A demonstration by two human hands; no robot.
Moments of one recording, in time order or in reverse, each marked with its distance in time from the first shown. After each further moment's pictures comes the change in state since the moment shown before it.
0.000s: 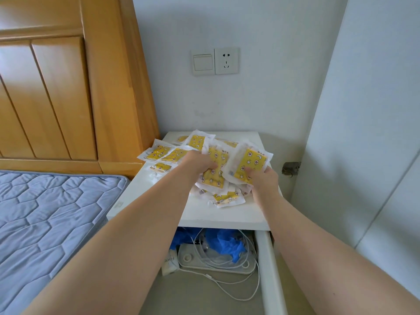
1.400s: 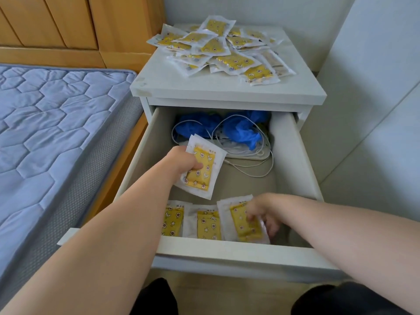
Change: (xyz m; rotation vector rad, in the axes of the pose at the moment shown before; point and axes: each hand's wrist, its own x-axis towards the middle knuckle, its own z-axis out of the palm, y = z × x) left_hand -0.120 -0.246 -0.016 0.028 -0.209 -0.303; right_hand -0.228 0.159 -0.044 -1.420 -0.513 0.965
